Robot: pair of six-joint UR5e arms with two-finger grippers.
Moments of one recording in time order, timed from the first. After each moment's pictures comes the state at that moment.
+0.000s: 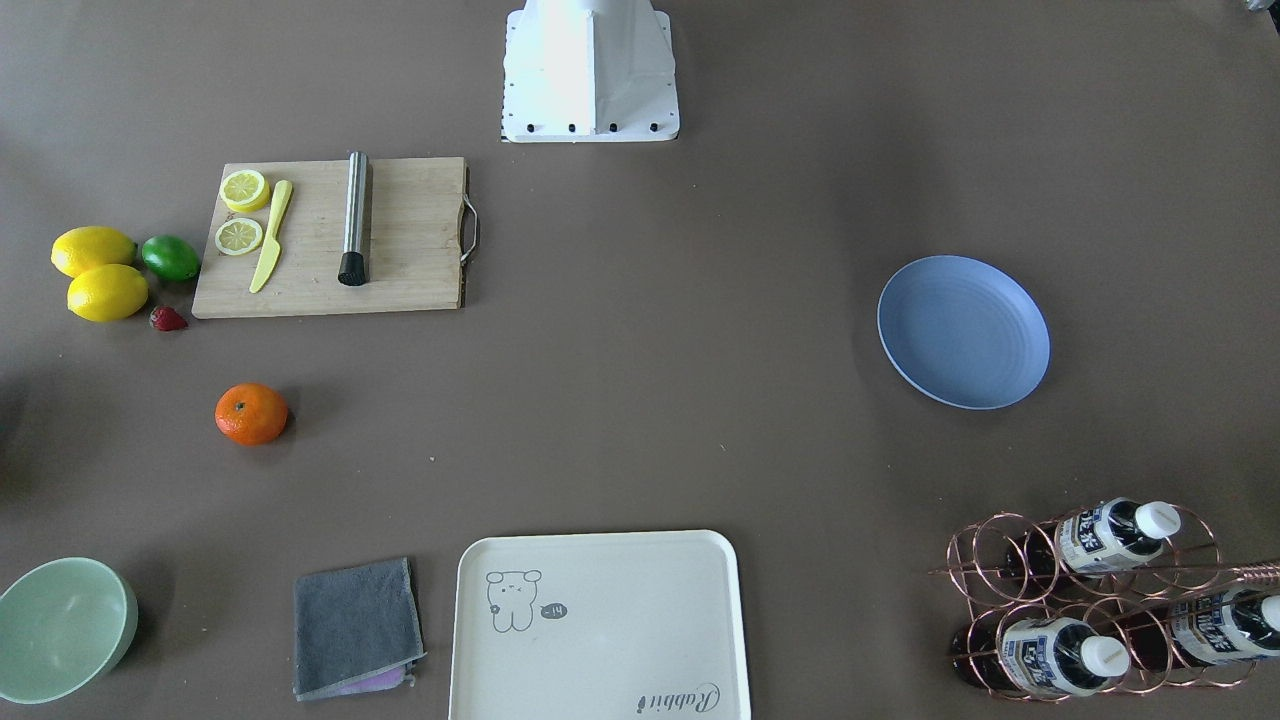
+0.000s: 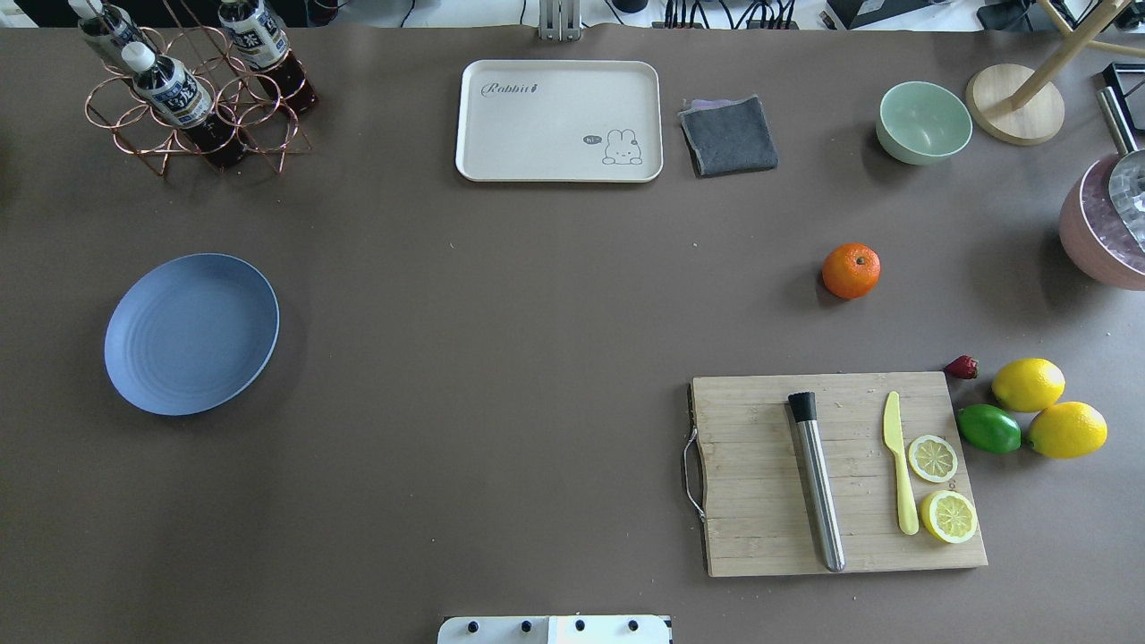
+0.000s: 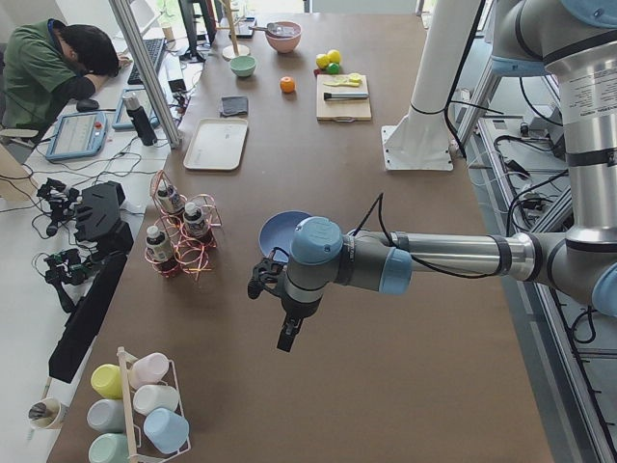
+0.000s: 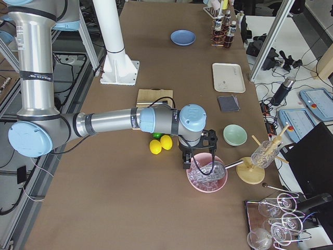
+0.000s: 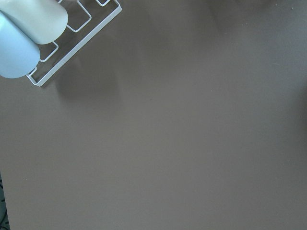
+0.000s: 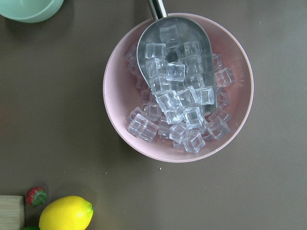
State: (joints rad) left arm -1.63 -1.33 -1.83 -1.75 -2.25 0.18; right arm 1.62 -1.59 1.77 -1.77 2.42 -0.05
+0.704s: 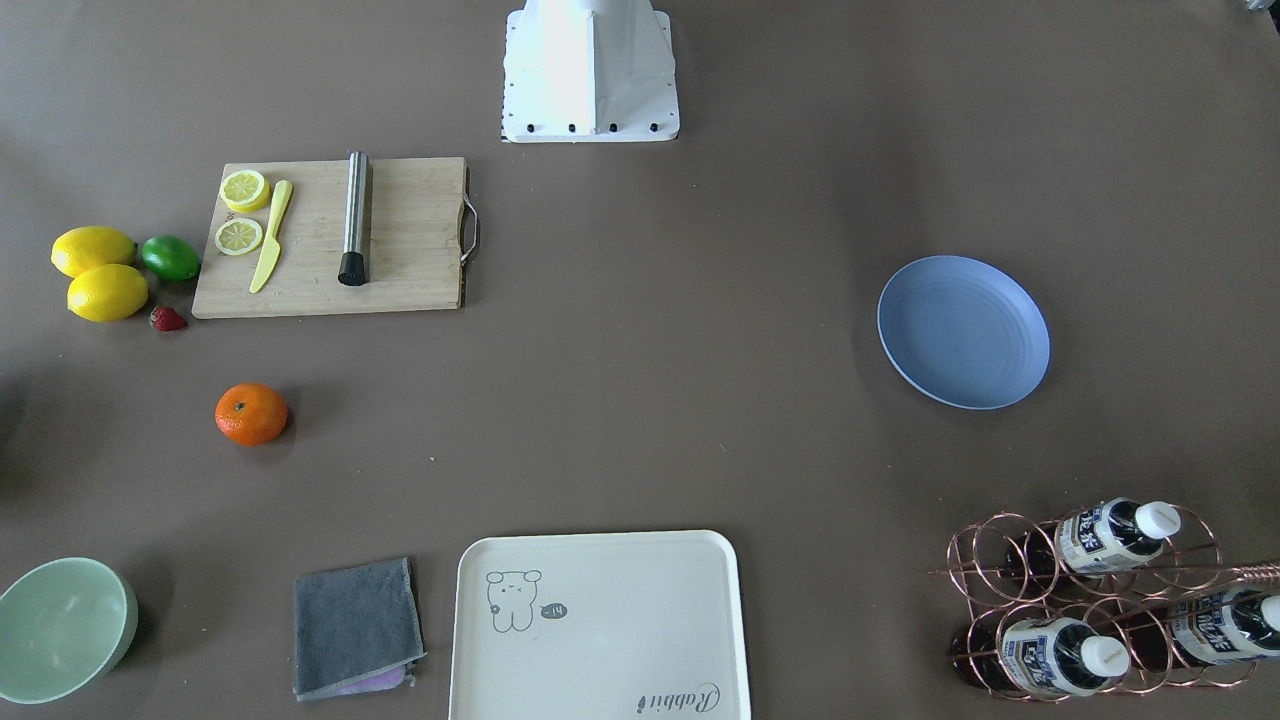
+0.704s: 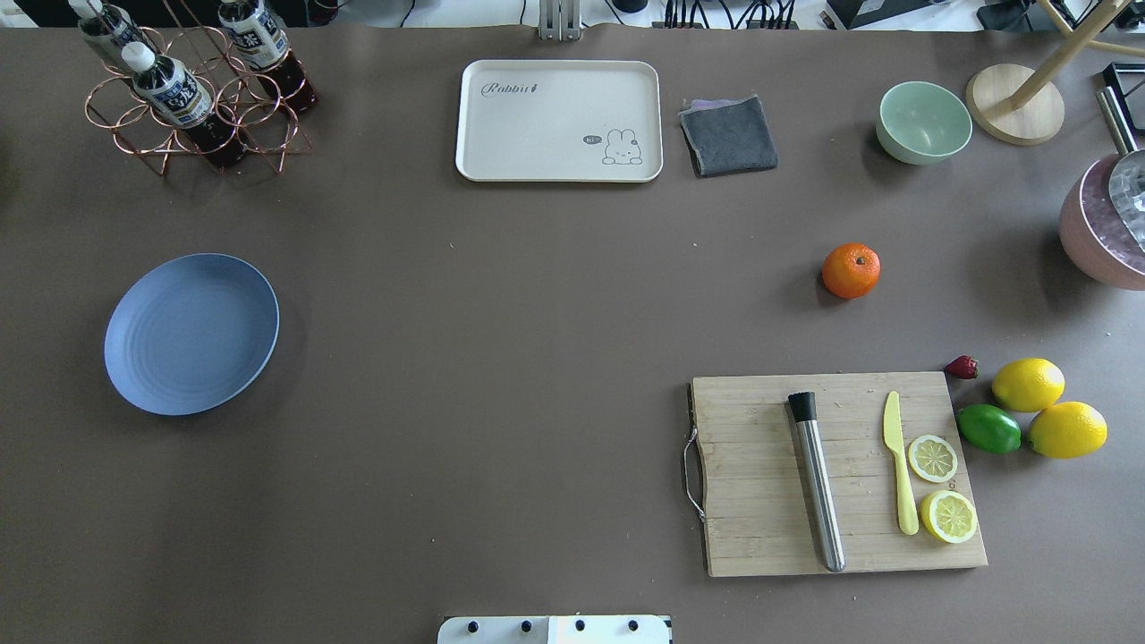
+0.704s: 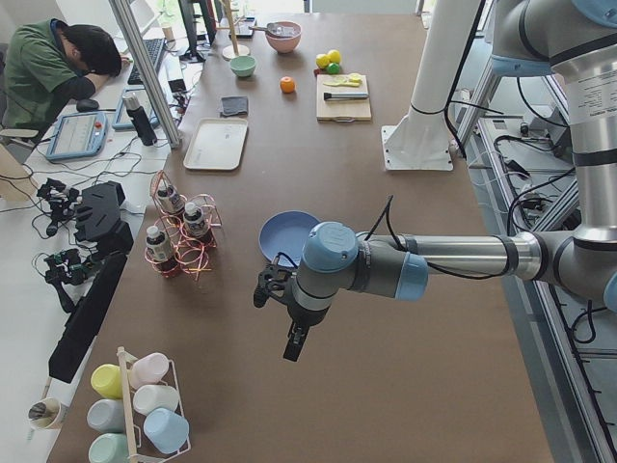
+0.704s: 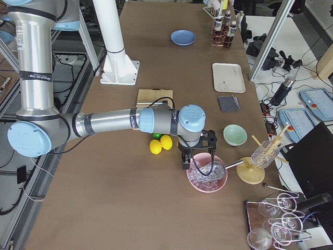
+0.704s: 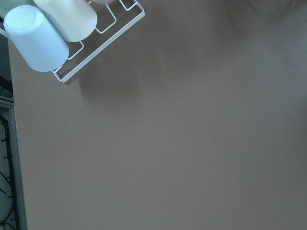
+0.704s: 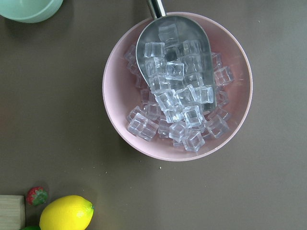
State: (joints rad) left arm -1.69 -1.31 -1.84 -1.76 -2.25 0.18; right arm 1.62 -1.60 1.77 -1.77 2.42 -0.05
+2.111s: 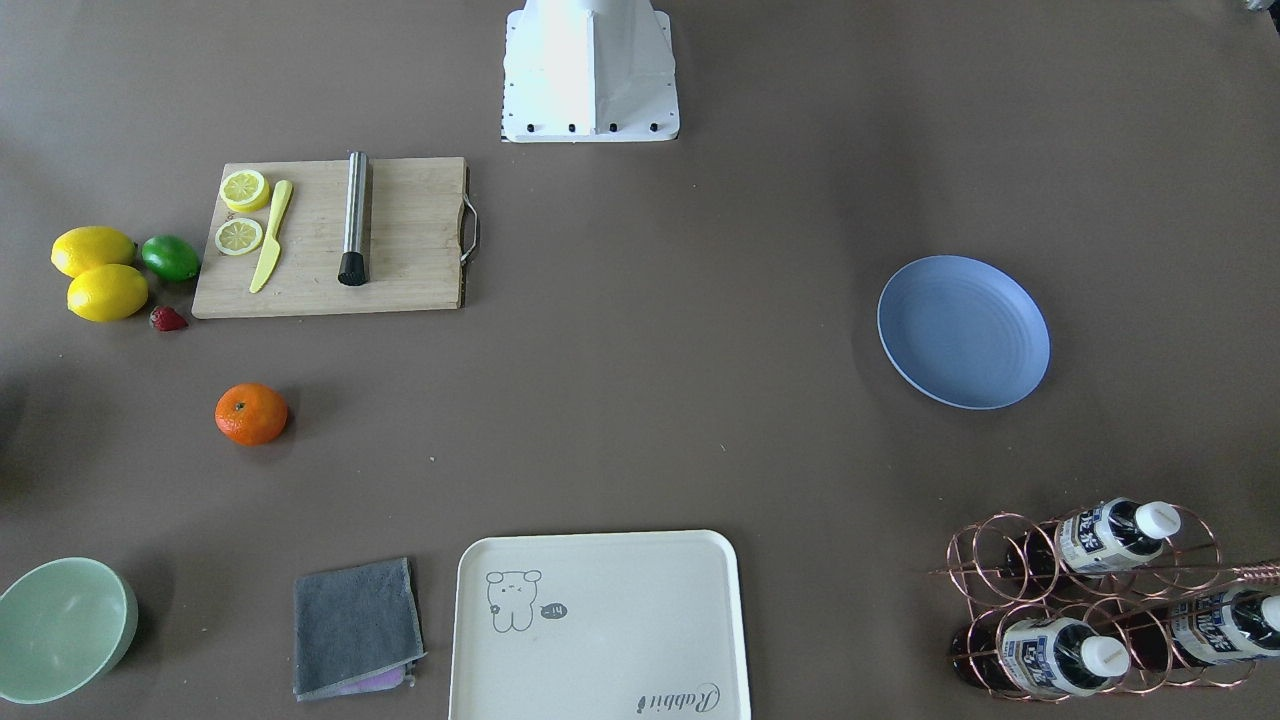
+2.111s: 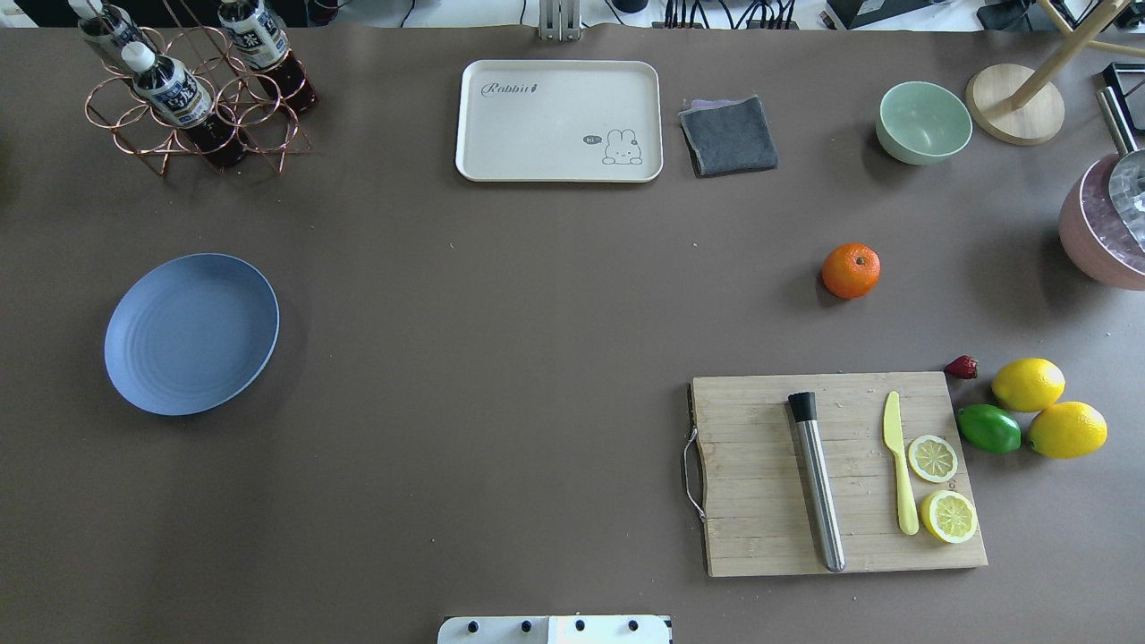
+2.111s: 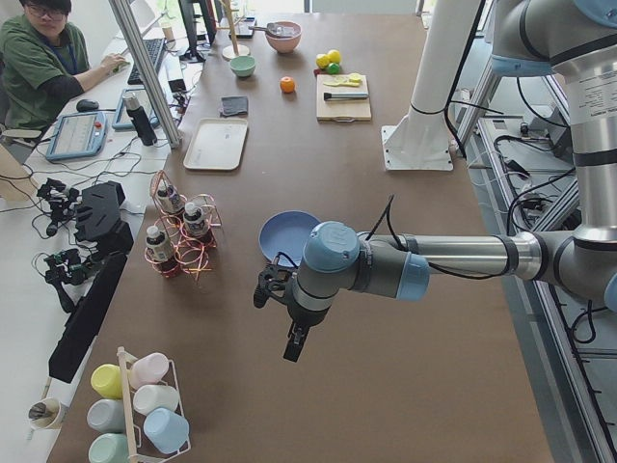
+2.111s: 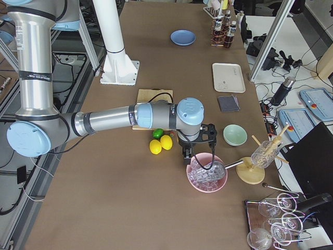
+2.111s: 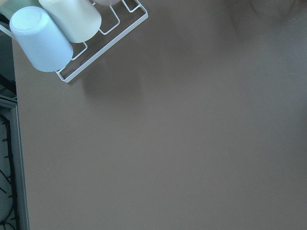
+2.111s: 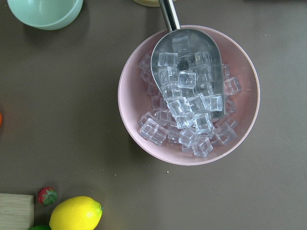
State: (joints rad) left arm -1.69 -1.30 -1.84 -1.76 -2.25 0.18; right arm 1.62 -1.60 1.82 -1.77 2.42 -0.05
